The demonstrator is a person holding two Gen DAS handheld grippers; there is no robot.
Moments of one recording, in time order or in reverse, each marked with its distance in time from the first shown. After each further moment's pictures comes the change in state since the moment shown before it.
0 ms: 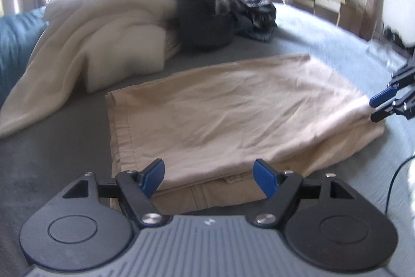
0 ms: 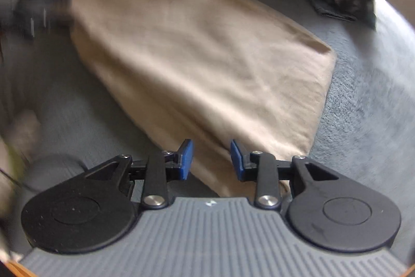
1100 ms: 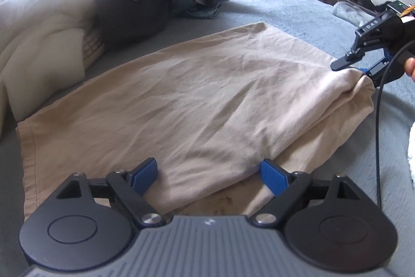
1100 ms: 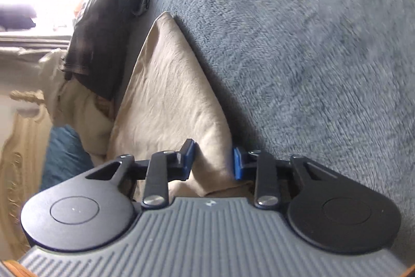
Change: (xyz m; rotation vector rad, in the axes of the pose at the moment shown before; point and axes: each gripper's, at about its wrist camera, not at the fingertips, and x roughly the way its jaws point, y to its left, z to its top) left arm 0.077 -0.076 0.008 0.235 0.092 -0.083; right arm 0.051 -0.150 -0.115 1.266 -0.155 0.416
